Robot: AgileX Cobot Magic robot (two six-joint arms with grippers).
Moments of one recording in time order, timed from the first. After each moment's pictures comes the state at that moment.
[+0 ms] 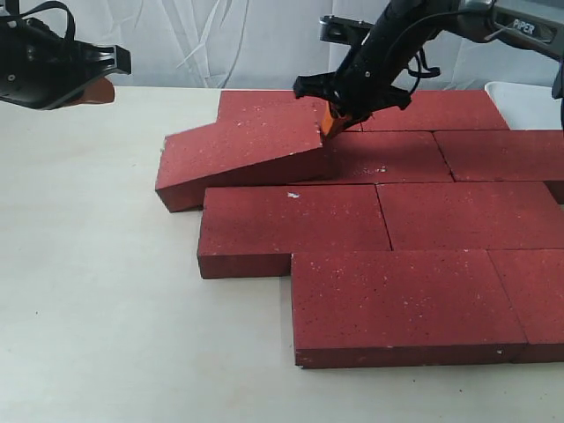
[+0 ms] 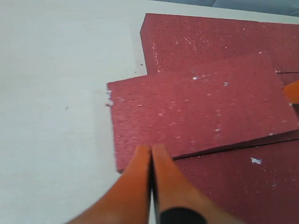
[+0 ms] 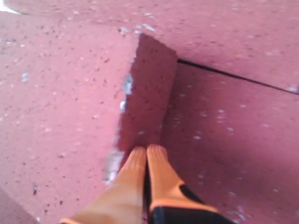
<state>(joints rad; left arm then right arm) -0.19 1.44 -1.02 -0.47 0.46 0.17 0.31 2.30 -1.99 0.38 1.07 -0.11</state>
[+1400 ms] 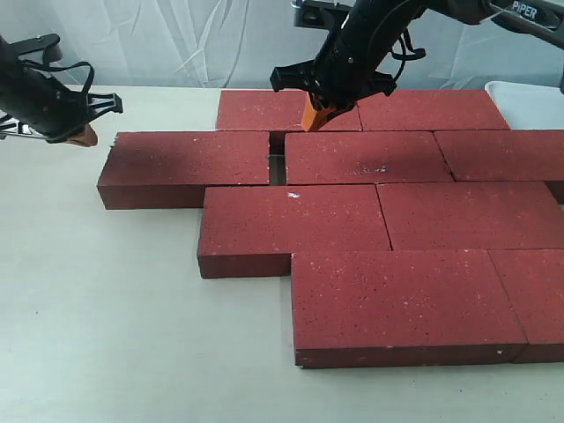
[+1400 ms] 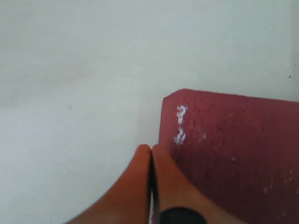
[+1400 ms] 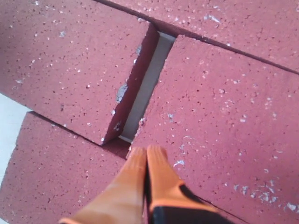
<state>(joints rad) -0.01 2.00 -1.35 -0.34 0.50 0.07 0.37 2.23 -1.99 0.35 1.13 -0.11</state>
